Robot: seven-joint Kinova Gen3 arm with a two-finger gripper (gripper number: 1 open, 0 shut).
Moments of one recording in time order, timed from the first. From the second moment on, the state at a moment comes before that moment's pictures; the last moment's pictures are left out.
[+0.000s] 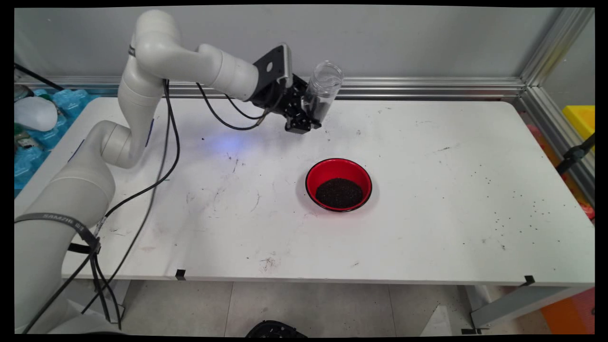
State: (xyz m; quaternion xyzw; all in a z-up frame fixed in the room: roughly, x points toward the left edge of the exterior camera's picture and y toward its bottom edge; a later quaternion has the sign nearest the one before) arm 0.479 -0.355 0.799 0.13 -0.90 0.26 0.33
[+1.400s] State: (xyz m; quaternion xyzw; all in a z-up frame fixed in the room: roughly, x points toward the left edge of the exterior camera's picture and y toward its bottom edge) arm 0.548 -0.336 0.806 0.40 -0.86 0.15 0.30
